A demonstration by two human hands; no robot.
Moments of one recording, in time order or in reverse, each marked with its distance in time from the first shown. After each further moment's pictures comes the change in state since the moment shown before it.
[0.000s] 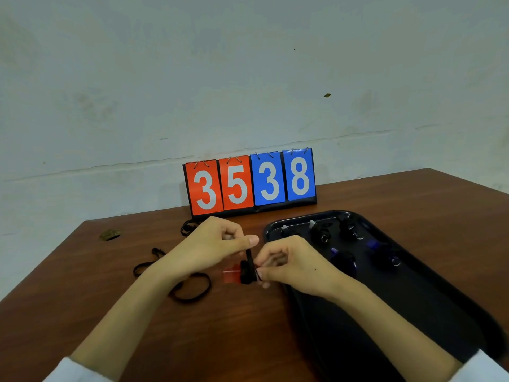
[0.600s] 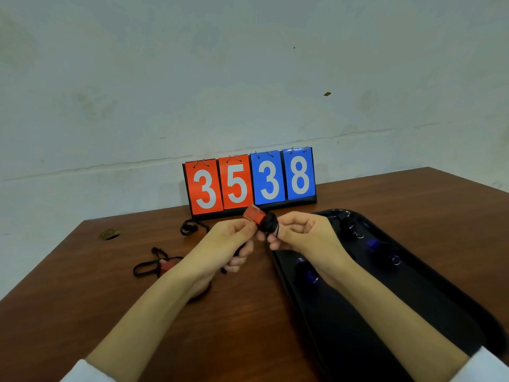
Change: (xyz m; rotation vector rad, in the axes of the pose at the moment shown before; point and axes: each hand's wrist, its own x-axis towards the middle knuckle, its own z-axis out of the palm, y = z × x) left_hand -0.003 0.010 0.020 -0.519 -0.045 -0.134; right_hand 0.003 -0.005 -0.015 0.488 0.330 0.039
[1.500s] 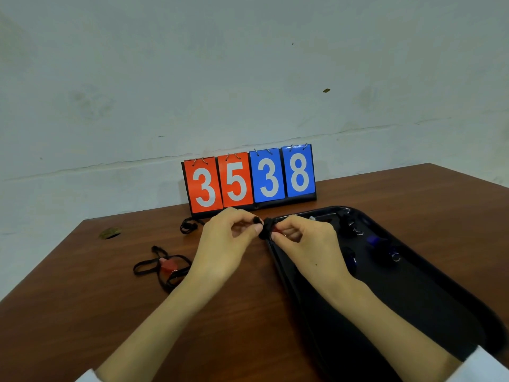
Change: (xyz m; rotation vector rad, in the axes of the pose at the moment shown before) left_hand -0.002 -0.001 0.017 0.456 0.455 0.295; right_hand -0.005 0.019 0.008 -0.807 0.320 -0.295
